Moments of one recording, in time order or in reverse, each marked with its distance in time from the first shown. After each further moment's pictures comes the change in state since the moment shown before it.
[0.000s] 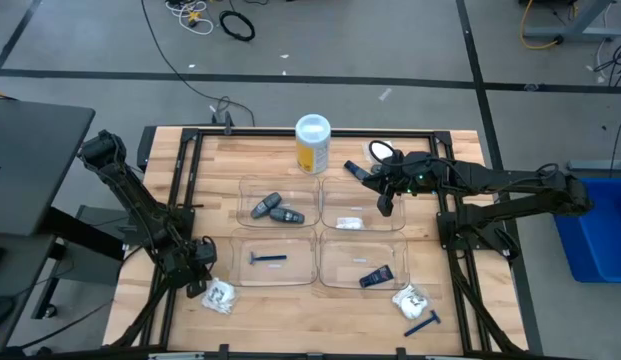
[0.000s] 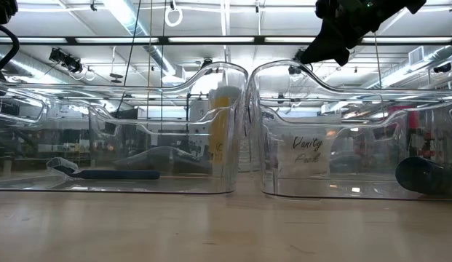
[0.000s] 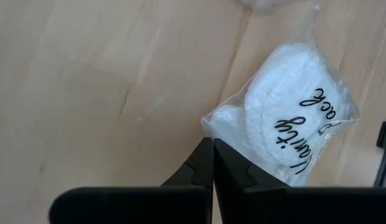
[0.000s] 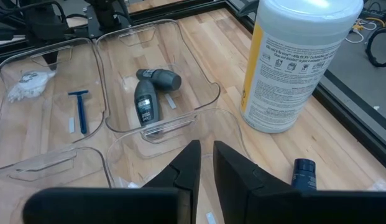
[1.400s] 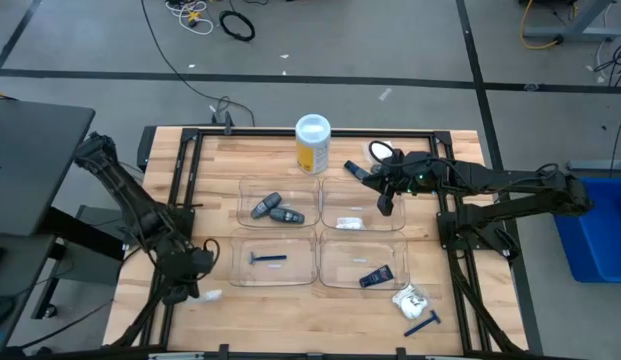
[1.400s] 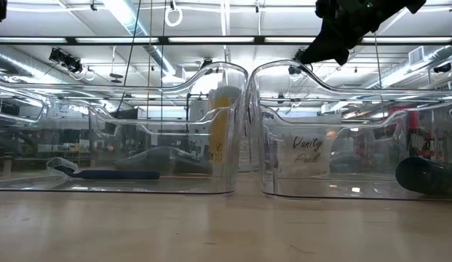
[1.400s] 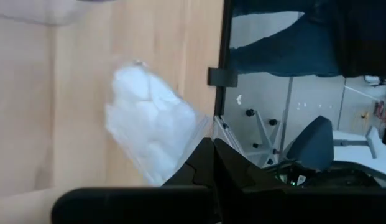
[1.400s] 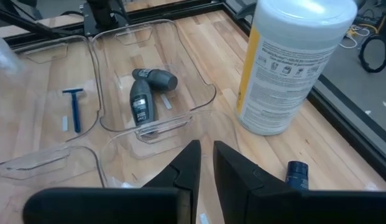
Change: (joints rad) left arm 0.157 -0.082 0.371 -0.237 0.380 0.309; right arm 0.000 0.000 0.000 0.002 0.015 -0.029
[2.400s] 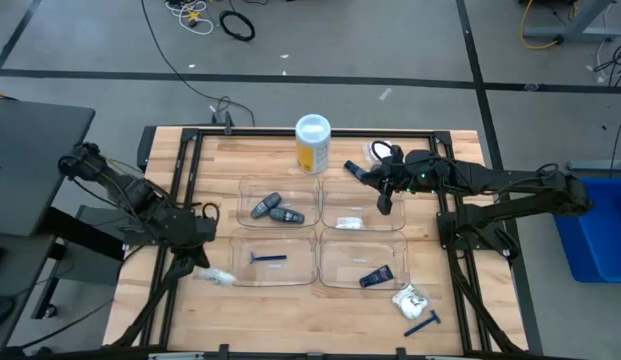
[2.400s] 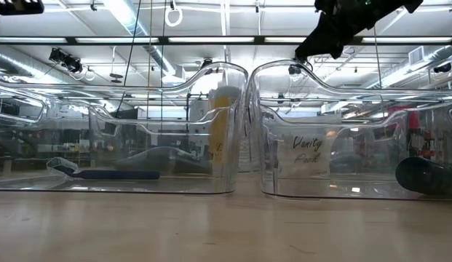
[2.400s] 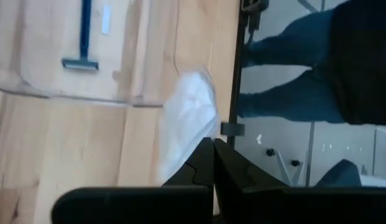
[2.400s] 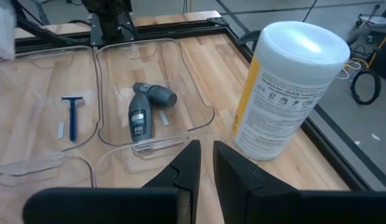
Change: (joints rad) left arm 0.274 0.000 0.333 -0.371 -0.053 0.227; right arm 0.000 0.000 0.000 0.071 0.003 -0.108
